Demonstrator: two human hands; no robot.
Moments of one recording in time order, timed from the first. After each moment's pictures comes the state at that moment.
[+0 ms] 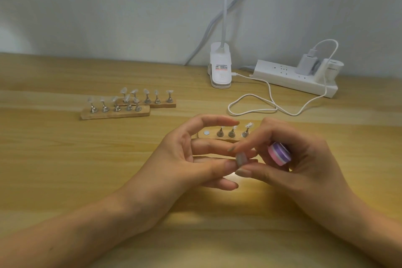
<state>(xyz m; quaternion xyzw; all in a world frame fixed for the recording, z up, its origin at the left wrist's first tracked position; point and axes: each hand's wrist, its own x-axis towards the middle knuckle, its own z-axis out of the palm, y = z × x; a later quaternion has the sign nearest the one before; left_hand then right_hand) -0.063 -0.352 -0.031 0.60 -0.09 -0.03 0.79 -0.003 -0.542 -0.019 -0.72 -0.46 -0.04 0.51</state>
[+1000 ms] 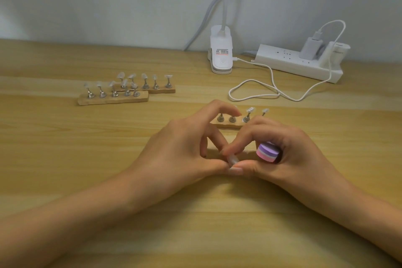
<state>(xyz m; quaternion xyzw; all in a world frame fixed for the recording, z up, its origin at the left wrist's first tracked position) -0.058 -0.355 -0.022 0.90 -0.09 0.04 0.43 0.000 -0.545 -0.032 -0.79 -0.42 0.04 0.46</state>
